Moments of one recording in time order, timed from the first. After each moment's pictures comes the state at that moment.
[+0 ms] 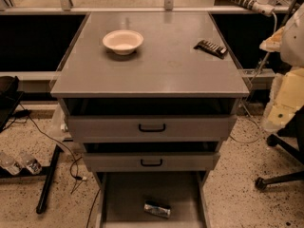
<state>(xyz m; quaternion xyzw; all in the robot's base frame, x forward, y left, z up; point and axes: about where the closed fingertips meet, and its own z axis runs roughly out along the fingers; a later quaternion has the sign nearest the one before) 0.438 -0.217 0.976 -0.60 0.78 -0.03 0.16</state>
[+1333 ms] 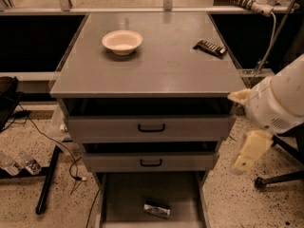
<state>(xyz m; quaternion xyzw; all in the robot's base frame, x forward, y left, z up) 0.425 -0.186 0.856 -0.63 0.75 0.05 0.19</state>
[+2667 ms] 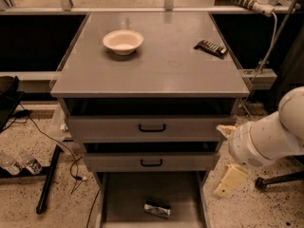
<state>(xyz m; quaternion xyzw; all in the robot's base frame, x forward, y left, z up) 0.418 -0.176 0.744 -0.59 0.77 0.09 0.22</state>
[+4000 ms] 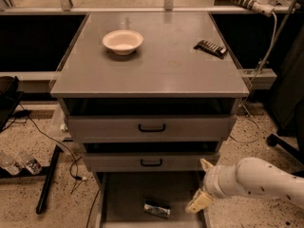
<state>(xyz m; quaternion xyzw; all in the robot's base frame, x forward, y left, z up) 0.453 -0.160 0.519 -0.53 0.79 0.11 0.28</state>
